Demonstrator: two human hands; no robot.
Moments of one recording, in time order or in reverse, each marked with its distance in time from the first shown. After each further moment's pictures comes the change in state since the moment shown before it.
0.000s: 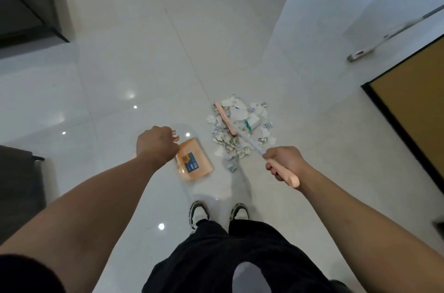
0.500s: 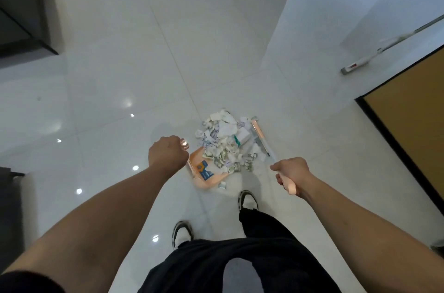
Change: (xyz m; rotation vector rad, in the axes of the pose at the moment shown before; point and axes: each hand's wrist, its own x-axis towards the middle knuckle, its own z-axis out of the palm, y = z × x) left_hand 0.055 0.114 0.018 -0.151 -0.023 -0.061; right_hand 0.081 -0.038 -0.090 -0.055 0.210 -0.002
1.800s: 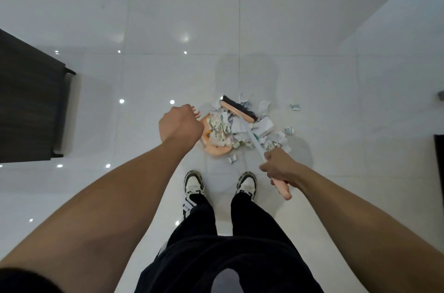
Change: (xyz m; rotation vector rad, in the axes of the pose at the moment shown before) left_hand -0.005 0.055 0.013 -0.139 0.064 -0.487; right_hand 0.065 -0.057 0.038 -1.051 -0.598 -0.272
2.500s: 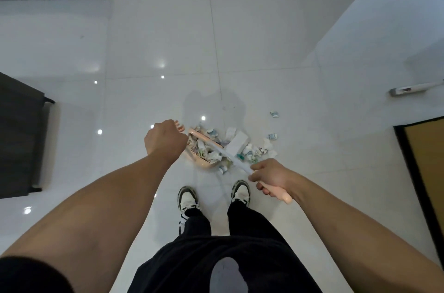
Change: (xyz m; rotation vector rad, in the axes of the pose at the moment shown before) left_hand -0.016 -0.050 -0.003 -0.030 0.005 0.049; right_hand -0.064 0.007 0.043 0.443 -0.029 0.099
